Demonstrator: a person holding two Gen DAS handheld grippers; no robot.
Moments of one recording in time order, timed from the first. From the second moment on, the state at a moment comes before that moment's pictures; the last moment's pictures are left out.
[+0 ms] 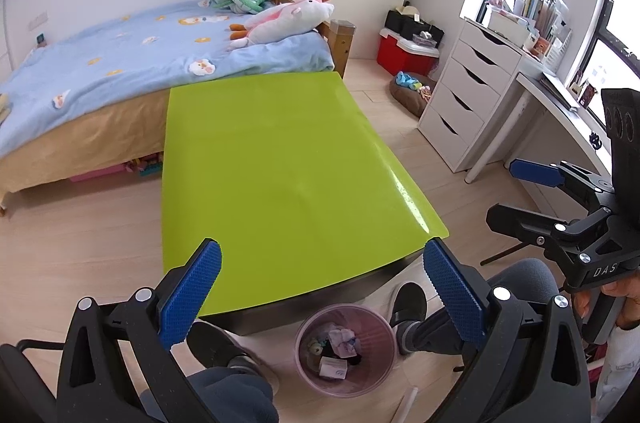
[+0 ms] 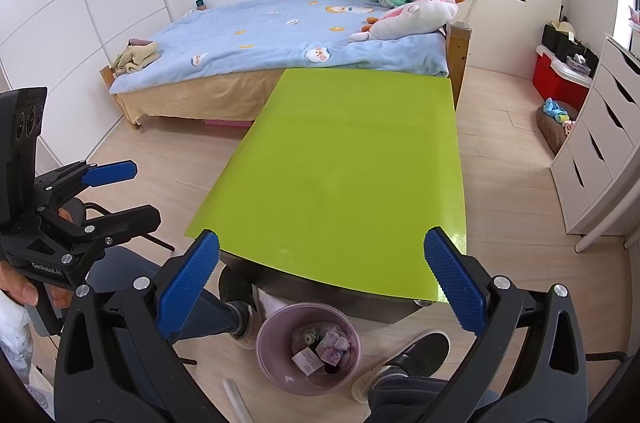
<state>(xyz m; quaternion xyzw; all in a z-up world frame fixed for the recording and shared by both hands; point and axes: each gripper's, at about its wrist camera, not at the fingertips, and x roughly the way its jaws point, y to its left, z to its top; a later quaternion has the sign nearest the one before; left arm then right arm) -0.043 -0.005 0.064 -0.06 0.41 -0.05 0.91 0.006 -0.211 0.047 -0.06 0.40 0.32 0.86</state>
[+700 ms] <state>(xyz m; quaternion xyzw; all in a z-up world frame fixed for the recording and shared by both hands) -0.046 -0.007 0.064 -0.07 0.41 -0.05 0.91 0.006 -0.208 0.048 -0.07 0.40 0.32 0.86</state>
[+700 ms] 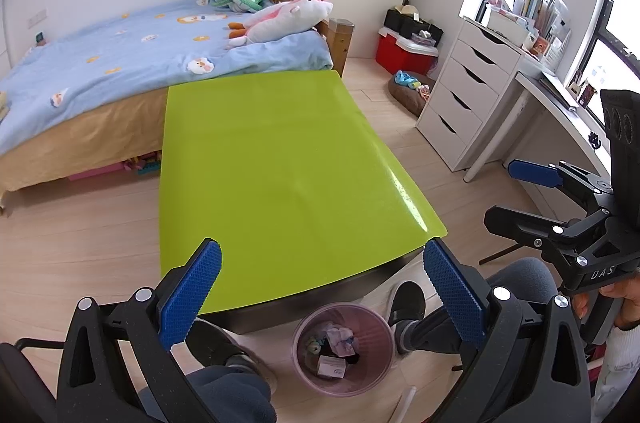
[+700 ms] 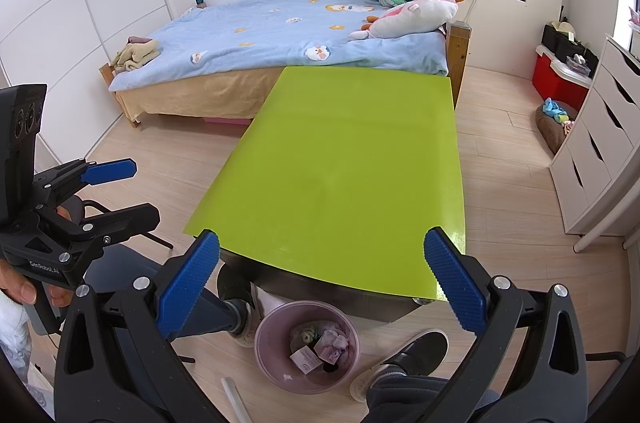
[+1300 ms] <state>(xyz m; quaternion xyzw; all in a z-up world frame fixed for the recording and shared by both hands) -0.046 -0.008 0.064 -0.07 0.41 -0.05 0.91 0.005 -0.207 0.043 -0.07 0.40 0.32 0.86</state>
